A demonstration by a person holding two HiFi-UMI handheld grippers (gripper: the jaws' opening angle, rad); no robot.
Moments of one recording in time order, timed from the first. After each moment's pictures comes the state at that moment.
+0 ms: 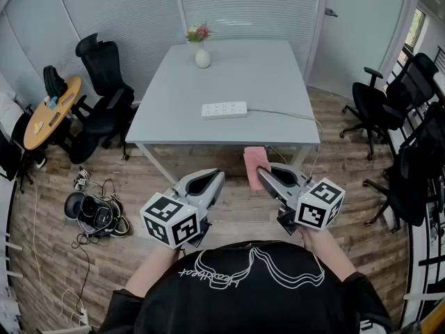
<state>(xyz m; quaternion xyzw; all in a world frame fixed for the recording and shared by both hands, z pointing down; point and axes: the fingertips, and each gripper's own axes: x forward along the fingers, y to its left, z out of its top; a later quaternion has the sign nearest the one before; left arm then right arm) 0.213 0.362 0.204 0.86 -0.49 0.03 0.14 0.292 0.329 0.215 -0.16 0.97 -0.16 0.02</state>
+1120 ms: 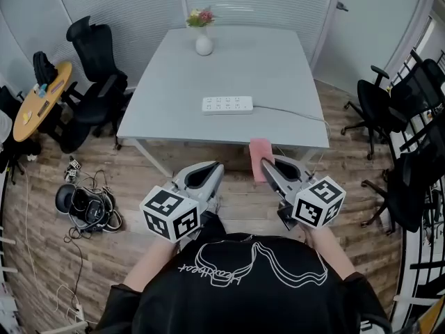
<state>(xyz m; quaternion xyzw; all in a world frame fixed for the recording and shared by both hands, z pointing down) 0.155 0.288 0.243 0.85 -0.50 0.02 0.16 0.244 0.249 0.252 -0.22 0.96 -0.15 -0.03</state>
